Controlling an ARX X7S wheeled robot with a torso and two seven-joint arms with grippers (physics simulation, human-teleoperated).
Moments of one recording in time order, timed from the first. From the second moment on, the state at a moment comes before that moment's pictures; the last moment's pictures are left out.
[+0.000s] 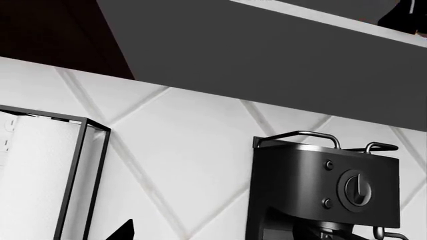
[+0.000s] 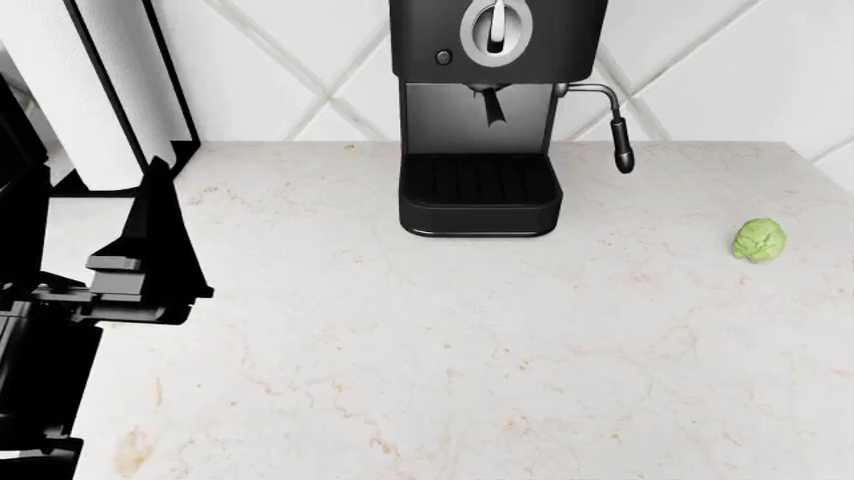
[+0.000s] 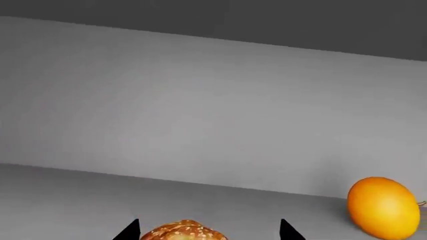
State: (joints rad) left arm -0.14 -0.65 -0.09 0.76 -0.86 -0.20 -0.35; right arm 2.28 0.00 -0.81 1.27 0.80 0.58 0.16
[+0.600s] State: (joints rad) left arm -0.10 -0.67 -0.11 0.80 -0.87 -0.20 -0.37; right arm 2.31 0.05 -0.47 0.71 0.73 0.97 0.20
